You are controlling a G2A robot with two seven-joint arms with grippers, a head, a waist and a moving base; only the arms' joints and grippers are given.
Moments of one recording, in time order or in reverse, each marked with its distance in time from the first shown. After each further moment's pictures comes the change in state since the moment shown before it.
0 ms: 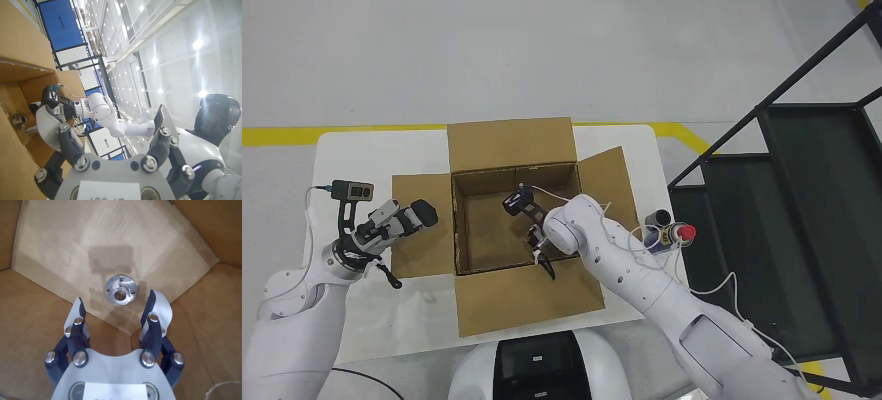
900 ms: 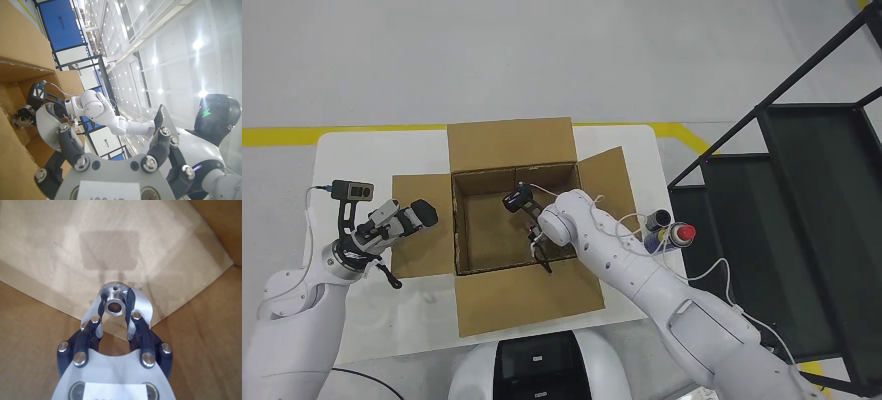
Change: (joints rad) left arm 0.000 0.000 0.000 0.000 0.000 0.000 0.000; right arm 0.087 -0.056 -0.050 0.208 0.052 0.009 -0.040
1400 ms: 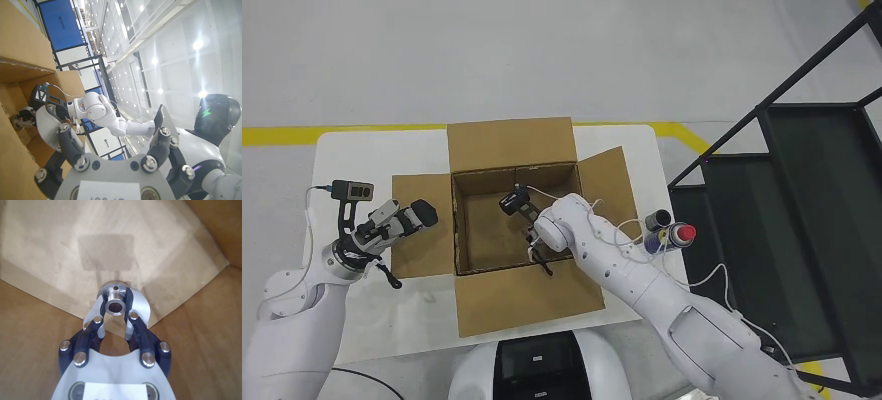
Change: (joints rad) left arm 0.000 0.000 0.000 0.000 0.000 0.000 0.000; right arm -0.046 0.010 0.015 -0.117 -0.073 0.033 0.026
